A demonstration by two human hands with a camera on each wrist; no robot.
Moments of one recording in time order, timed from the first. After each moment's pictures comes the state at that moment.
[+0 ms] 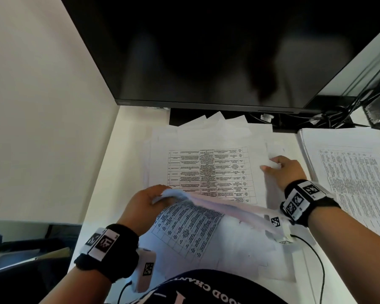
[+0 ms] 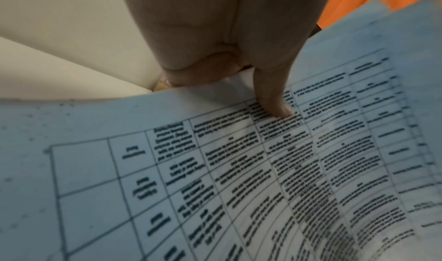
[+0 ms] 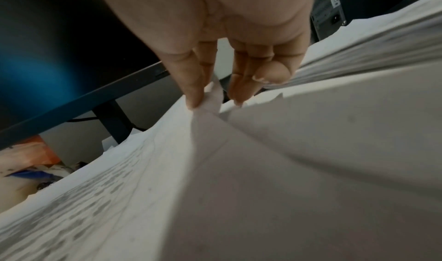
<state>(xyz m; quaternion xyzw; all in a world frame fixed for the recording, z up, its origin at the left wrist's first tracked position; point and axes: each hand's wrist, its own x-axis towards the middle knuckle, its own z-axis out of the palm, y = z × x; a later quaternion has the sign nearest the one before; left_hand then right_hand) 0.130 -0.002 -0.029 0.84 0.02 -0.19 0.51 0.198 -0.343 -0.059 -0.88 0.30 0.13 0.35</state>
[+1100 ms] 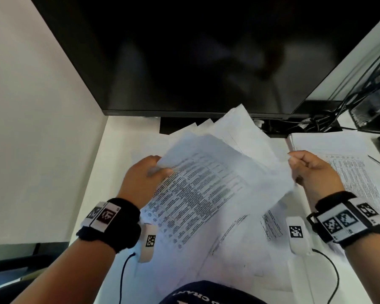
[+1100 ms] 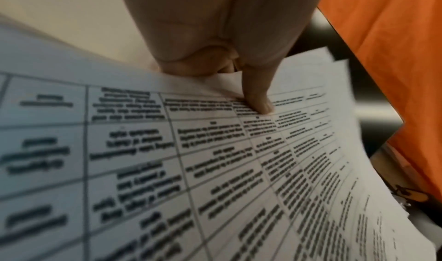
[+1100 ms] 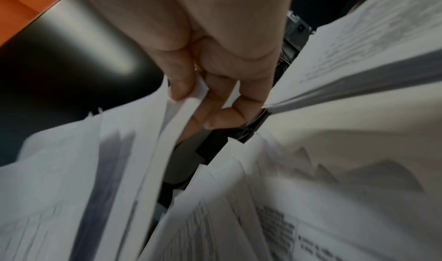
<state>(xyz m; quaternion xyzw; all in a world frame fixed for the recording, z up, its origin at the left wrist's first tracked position) 0.199 -0.024 -0.006 0.90 -0.01 -0.08 0.43 0.175 -0.377 -0.009 -0.78 0.23 0.00 0.58</state>
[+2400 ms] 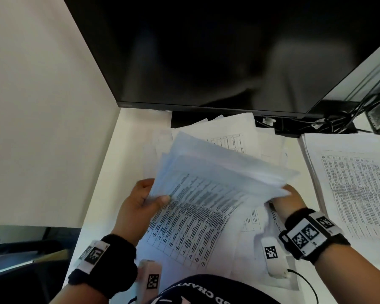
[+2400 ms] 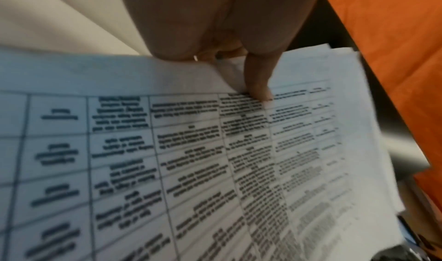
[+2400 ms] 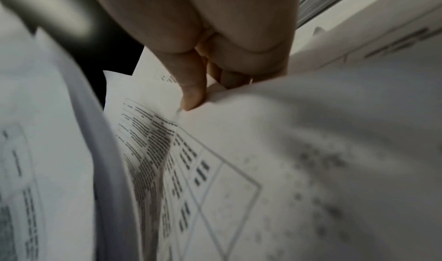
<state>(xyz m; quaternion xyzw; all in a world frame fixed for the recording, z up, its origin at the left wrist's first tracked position) 0.123 -0.005 -0.008 0.78 0.14 -0.12 0.59 0.154 -0.321 -0.060 -0.79 0.27 0.17 0.52</state>
